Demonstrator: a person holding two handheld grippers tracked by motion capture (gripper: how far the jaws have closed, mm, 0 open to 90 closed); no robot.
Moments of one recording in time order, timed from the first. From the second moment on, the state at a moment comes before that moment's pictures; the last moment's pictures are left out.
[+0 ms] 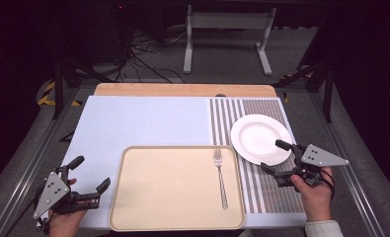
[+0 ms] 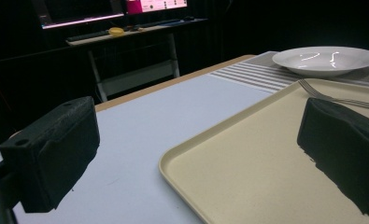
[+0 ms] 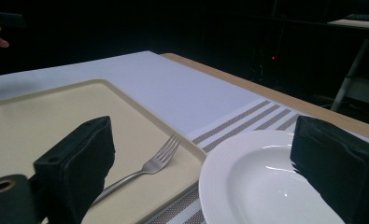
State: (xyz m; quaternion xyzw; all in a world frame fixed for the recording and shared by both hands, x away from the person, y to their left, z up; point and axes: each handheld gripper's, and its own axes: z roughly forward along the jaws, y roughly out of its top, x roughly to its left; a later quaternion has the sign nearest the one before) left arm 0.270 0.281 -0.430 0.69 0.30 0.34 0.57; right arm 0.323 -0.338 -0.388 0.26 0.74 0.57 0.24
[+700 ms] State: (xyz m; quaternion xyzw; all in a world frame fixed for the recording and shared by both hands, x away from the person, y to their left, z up) left arm 0.272 0.284 -0.432 0.69 0.29 0.34 0.57; right arm 0.319 -0.358 -0.427 0.29 0.72 0.58 0.25
